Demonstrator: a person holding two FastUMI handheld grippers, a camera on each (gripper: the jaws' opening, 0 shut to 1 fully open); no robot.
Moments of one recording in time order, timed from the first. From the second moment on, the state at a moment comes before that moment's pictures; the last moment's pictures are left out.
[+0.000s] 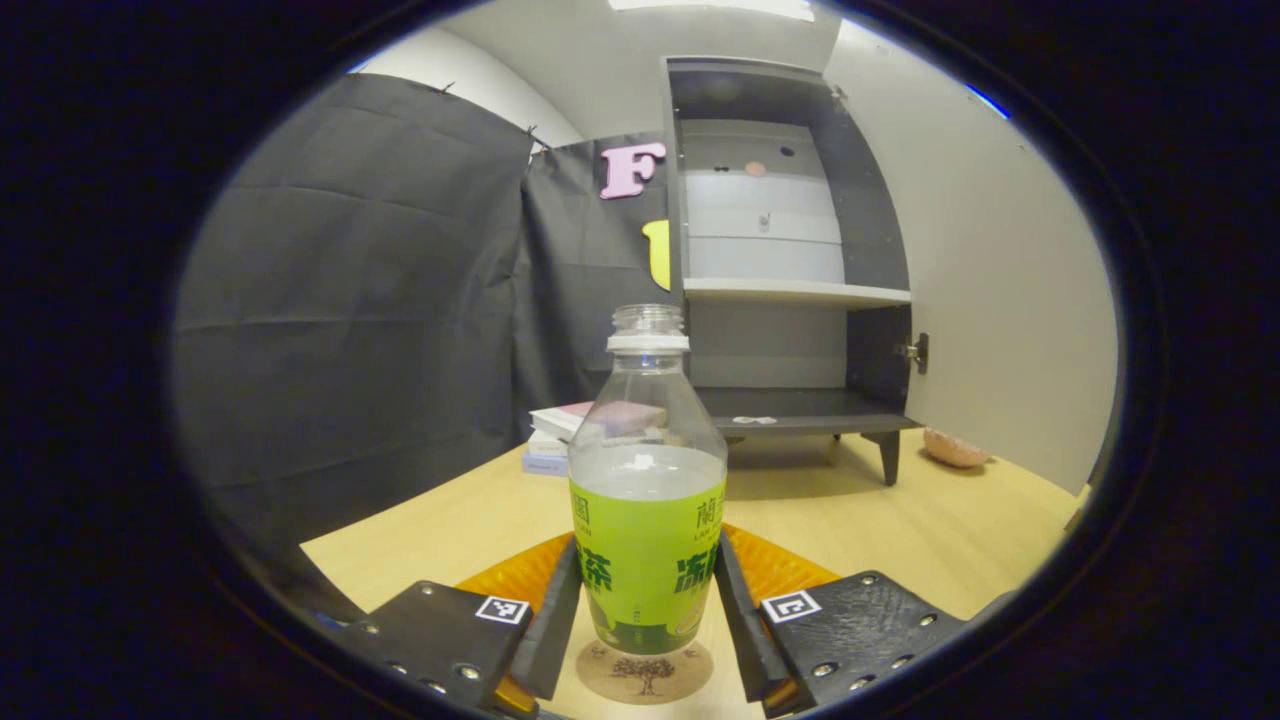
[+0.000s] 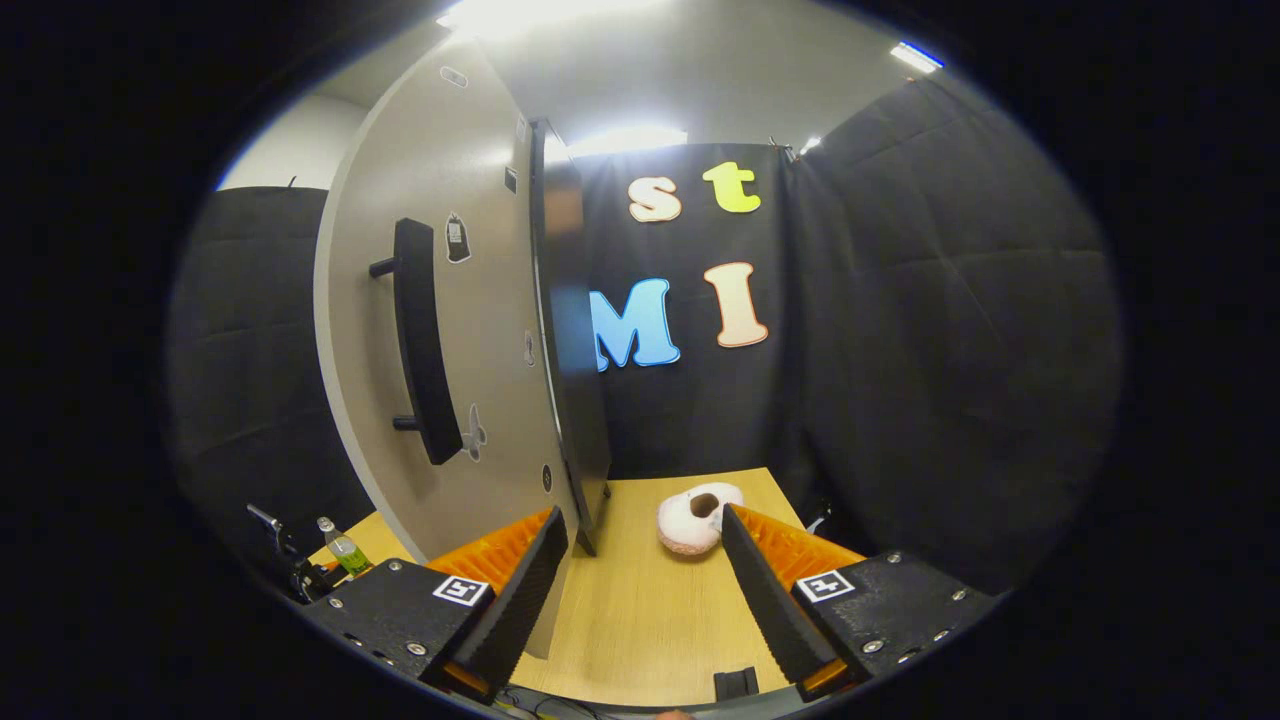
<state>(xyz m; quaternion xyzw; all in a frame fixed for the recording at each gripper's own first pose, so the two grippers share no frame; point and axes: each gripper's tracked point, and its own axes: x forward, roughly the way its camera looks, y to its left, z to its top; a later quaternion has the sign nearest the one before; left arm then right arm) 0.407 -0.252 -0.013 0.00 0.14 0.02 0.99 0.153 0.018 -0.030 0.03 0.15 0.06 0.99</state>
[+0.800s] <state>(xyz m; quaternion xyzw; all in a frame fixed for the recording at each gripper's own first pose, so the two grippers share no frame) 0.408 -0.239 -0.033 0.01 0.20 0.06 0.98 0.165 0.028 -0.033 0.01 0.14 0.07 0.99</state>
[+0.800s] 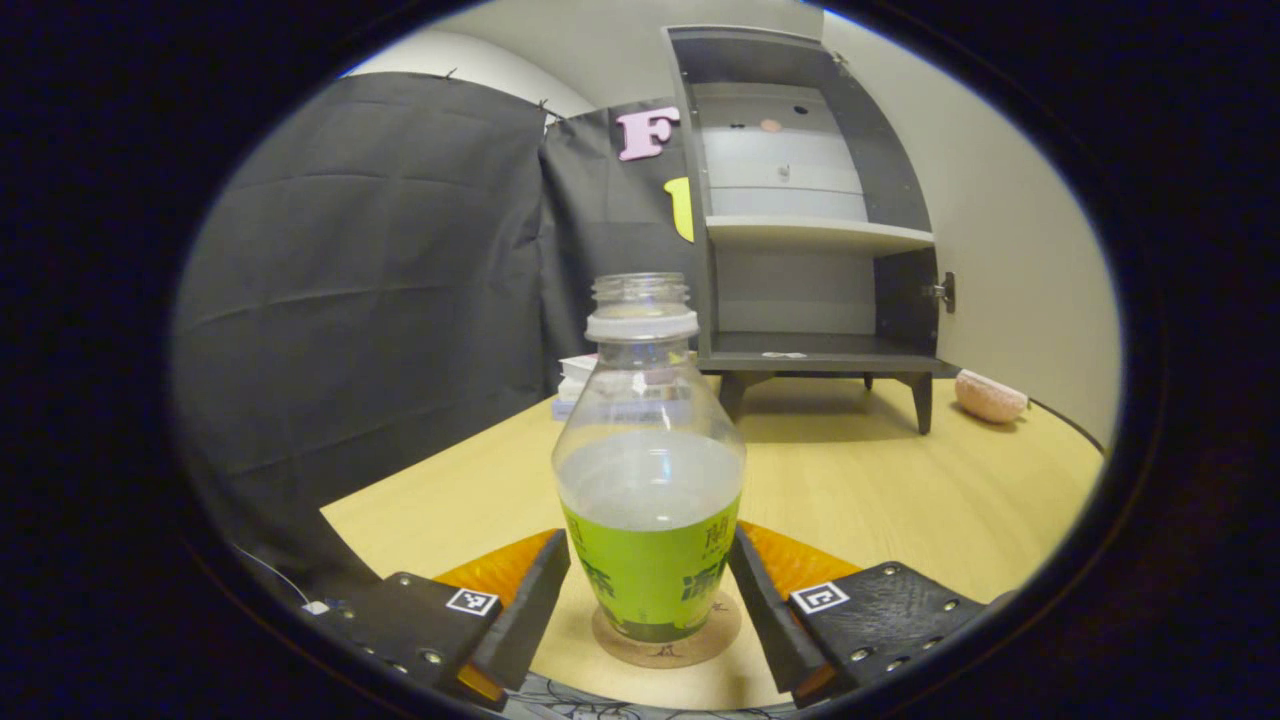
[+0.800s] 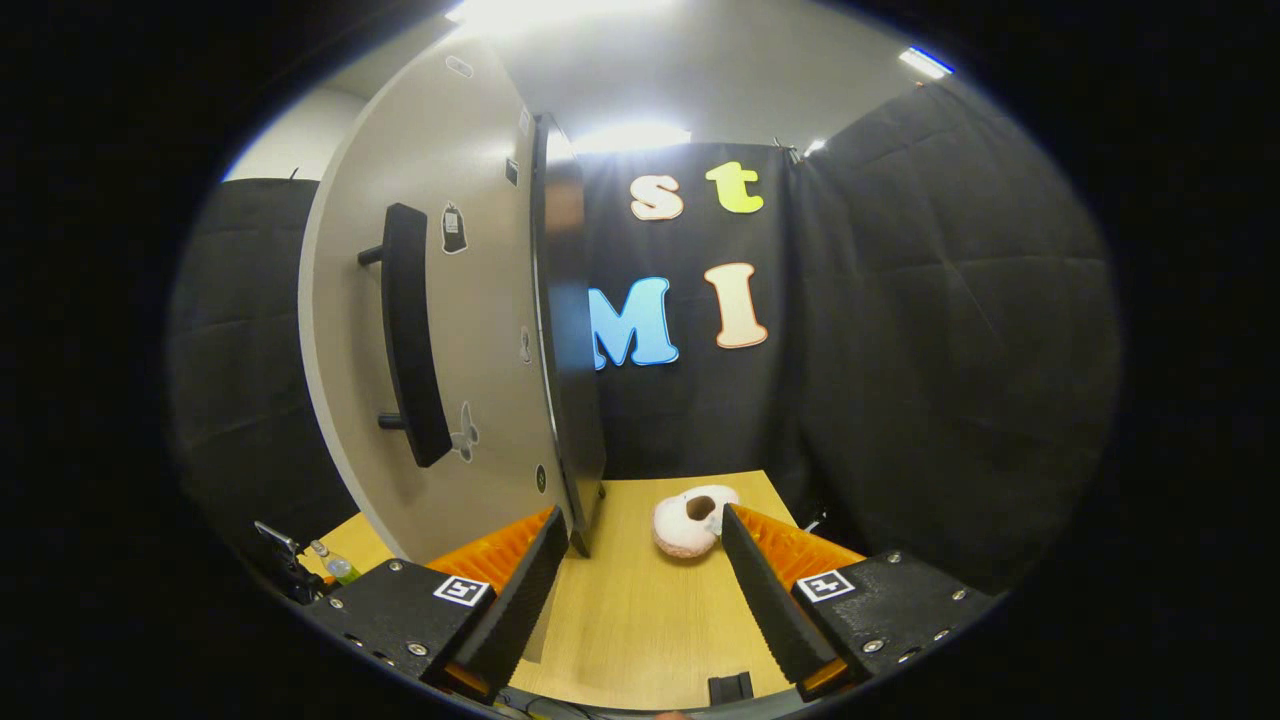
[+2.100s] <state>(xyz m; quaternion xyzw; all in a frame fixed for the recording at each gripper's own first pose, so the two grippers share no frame) 0.427 -0.179 0.221 -0.03 0.05 -0.02 1.00 0.155 0.098 0.058 -0.01 0.05 0.01 1.00</state>
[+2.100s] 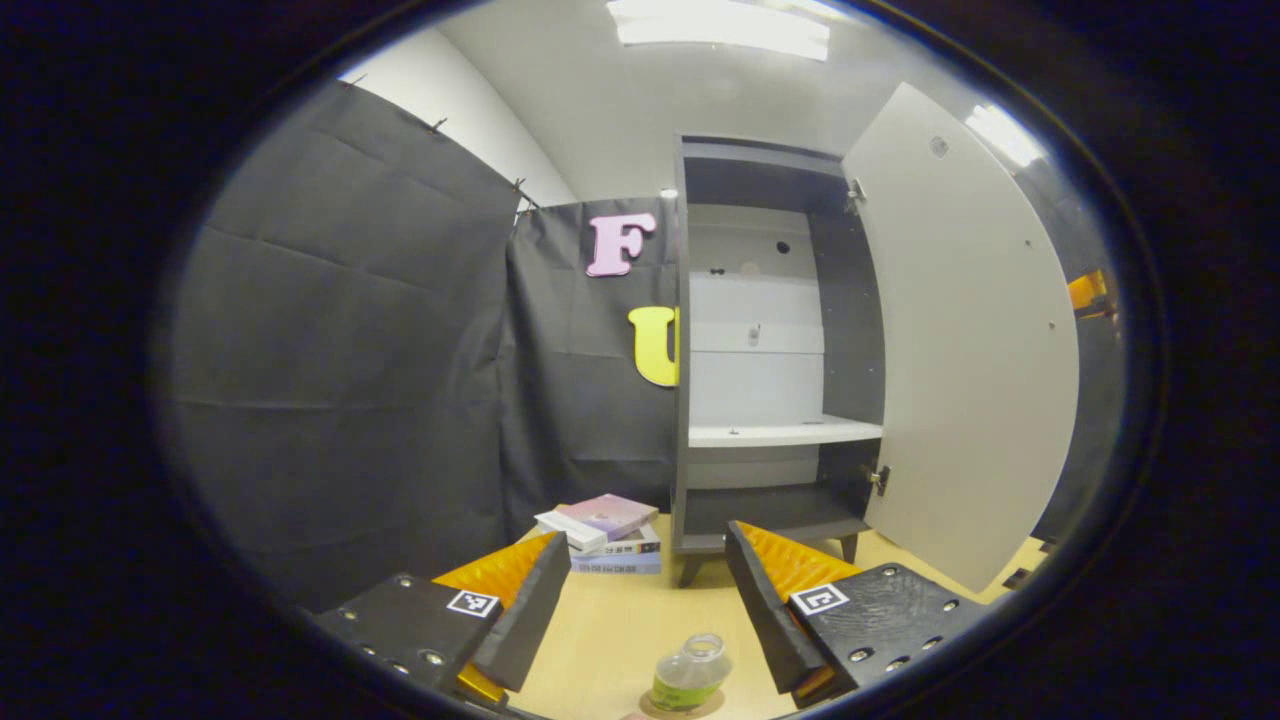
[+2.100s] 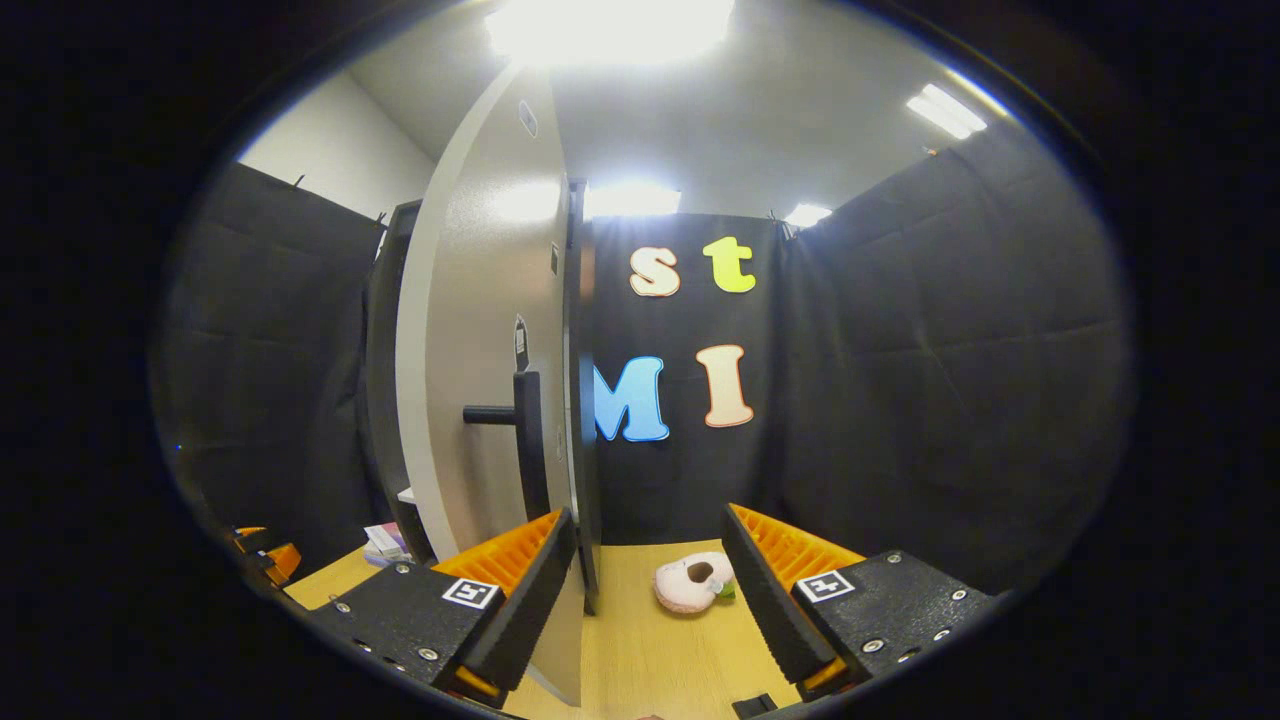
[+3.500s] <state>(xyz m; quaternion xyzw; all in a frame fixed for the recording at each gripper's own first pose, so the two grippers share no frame) 0.396 -0.046 0.206 0.01 0.08 -0.01 1.00 0.186 0.297 0.036 0.01 0.05 0.11 0.99</state>
